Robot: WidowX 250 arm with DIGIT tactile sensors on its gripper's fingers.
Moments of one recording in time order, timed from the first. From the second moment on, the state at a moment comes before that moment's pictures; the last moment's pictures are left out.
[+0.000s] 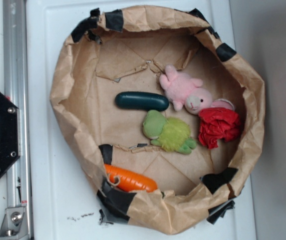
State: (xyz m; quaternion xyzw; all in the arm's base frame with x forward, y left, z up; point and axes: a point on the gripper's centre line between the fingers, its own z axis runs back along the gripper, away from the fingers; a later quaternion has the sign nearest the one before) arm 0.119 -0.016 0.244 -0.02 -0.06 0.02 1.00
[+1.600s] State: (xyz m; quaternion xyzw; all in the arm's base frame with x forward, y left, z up) arm 0.271 -0.030 0.047 -0.03 -0.06 -0.23 0.97
